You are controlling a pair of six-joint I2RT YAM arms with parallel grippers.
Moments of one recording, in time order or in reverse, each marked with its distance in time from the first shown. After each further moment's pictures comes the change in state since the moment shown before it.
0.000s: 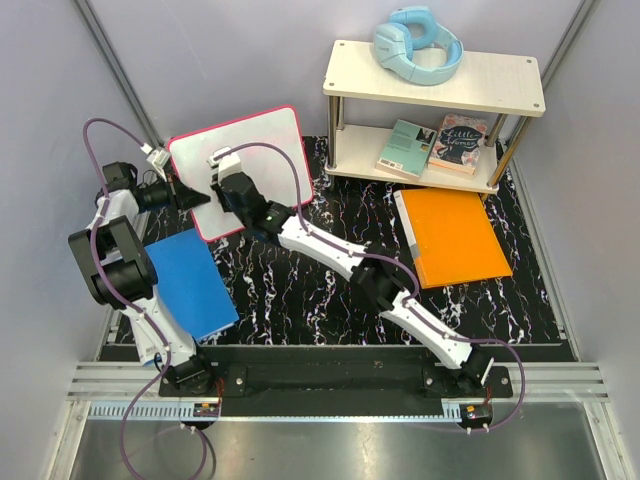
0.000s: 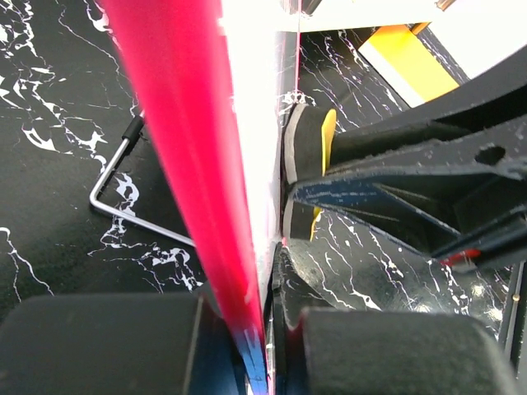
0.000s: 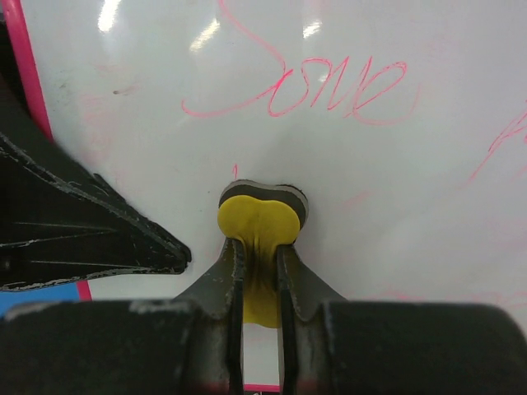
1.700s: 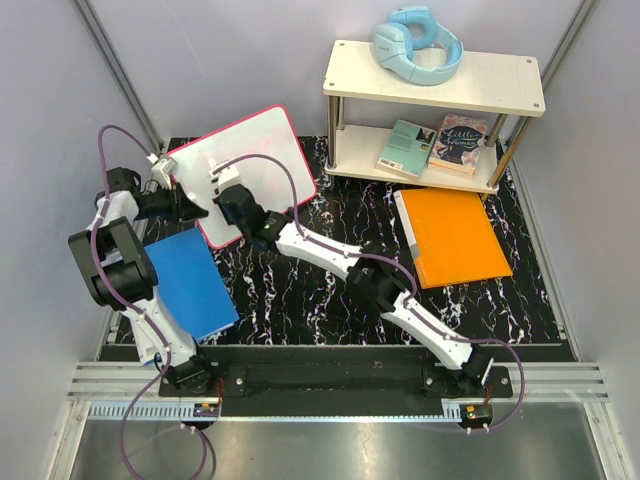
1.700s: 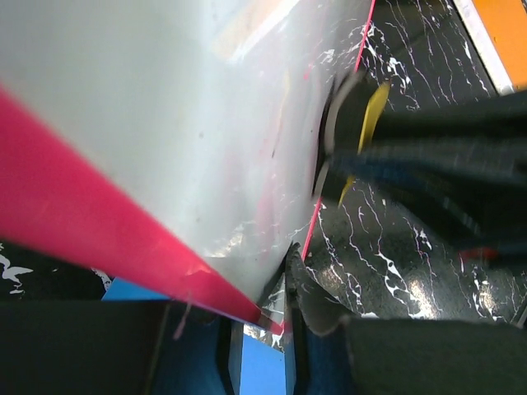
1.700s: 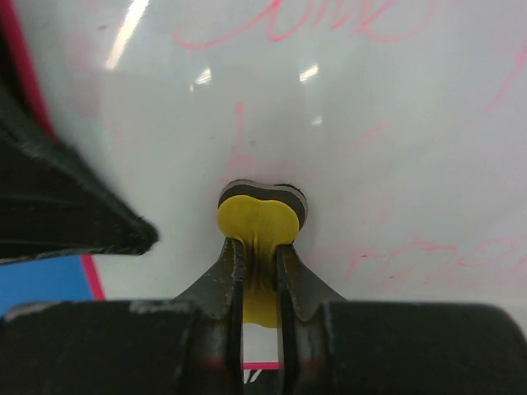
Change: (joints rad) left arm 0.003 -0.011 -0.014 -0.138 -0.232 0.015; right arm 0.008 -0.035 -0.146 0.014 0.043 -0.002
